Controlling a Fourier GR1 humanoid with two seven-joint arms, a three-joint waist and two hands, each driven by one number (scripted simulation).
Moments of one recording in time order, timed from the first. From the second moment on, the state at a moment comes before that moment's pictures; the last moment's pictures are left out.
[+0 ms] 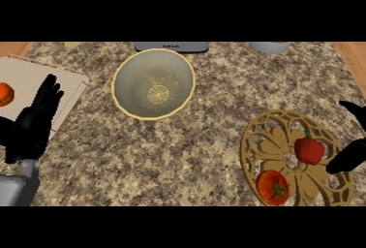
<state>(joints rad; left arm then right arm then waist) -0.16 0.47 -0.08 -1.51 0.21 0.25 0.08 -0.27 -0.85 0.26 -1.60 0.11 0.26 1.00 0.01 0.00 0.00</state>
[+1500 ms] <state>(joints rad) -0.13 0.36 0.04 -1.56 0.08 0.14 0.13 -0.24 -0.51 0.16 -1.37 0.50 0.31 0.89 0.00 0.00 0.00</state>
